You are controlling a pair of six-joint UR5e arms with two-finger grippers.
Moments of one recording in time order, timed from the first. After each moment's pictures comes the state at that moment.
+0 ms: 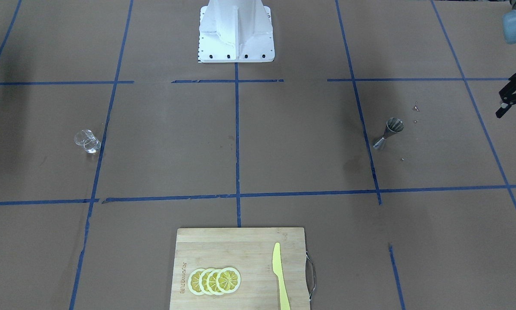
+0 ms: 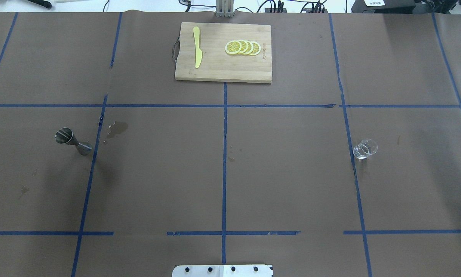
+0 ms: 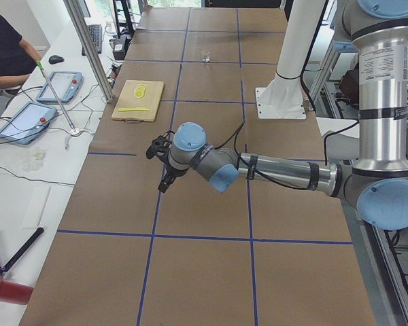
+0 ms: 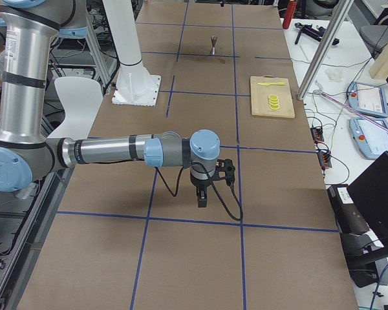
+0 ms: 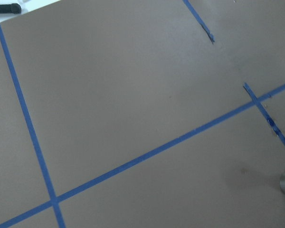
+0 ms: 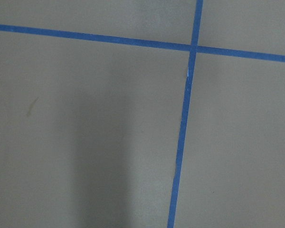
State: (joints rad) left arm -1.29 -1.44 -1.78 -2.31 -2.24 -0.32; right arm 1.50 -1.76 1.87 -1.63 2.37 -0.02
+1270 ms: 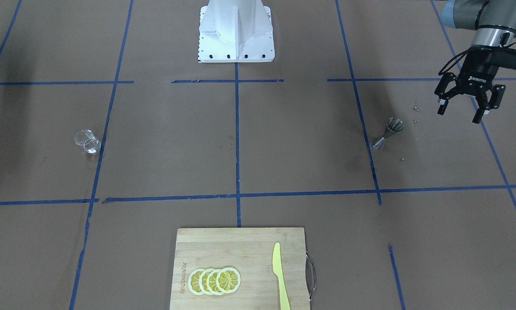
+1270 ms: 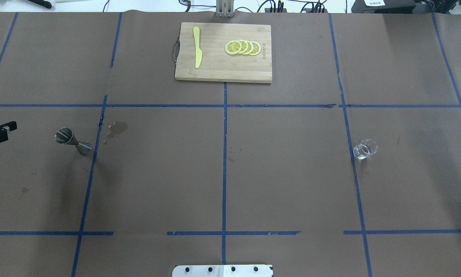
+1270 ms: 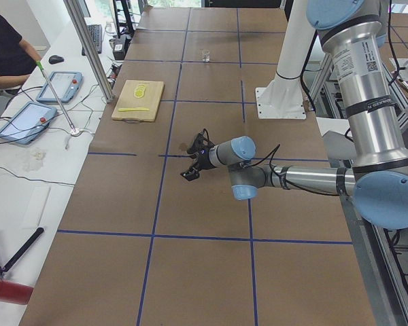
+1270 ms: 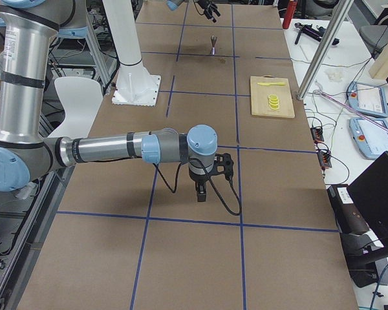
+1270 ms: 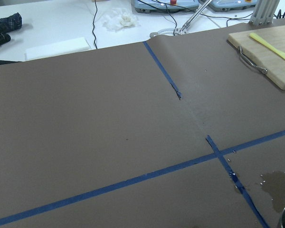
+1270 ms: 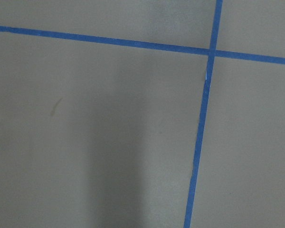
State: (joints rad) left arm -0.72 -1.21 -1.79 -2.99 -1.40 -0.82; right arm 1.50 -1.78 1.92 -1.63 2.40 -0.02
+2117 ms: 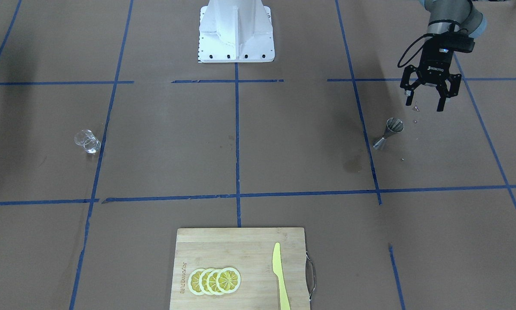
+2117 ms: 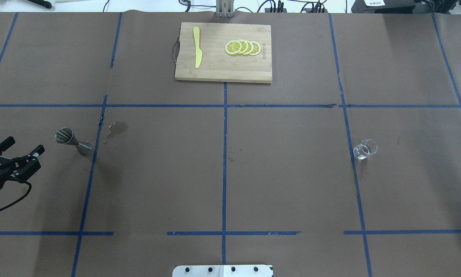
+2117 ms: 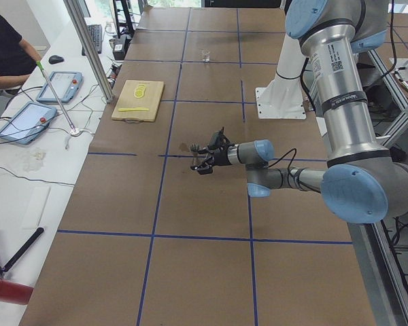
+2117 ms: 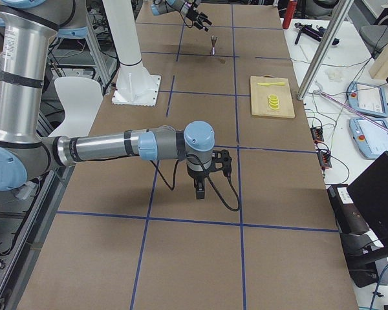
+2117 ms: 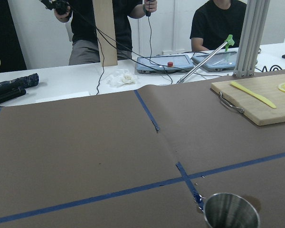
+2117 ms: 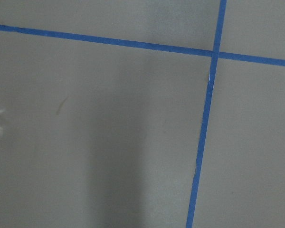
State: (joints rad) left arm -0.23 -1.21 -1.80 -3.05 -0.75 -0.92; right arm 1.50 -1.79 1.94 -1.63 2.40 -0.02
